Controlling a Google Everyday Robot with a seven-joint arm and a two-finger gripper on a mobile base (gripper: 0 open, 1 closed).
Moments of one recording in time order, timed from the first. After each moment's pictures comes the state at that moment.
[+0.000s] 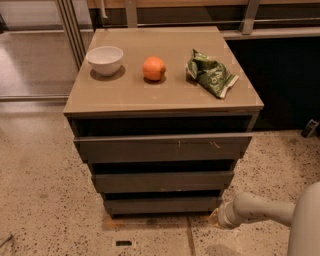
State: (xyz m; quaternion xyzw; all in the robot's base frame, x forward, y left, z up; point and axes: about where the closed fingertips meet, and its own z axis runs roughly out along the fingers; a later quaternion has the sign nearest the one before) arm 0.491 -0.235 0.272 -0.61 0.76 0.10 0.18
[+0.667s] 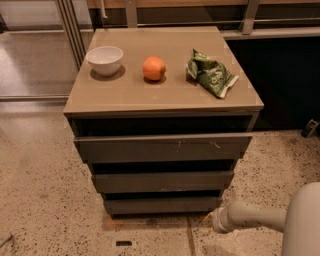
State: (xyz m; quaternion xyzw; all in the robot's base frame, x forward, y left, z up) arm 0.494 -0.215 0.244 -0.64 0.73 0.08 0.21
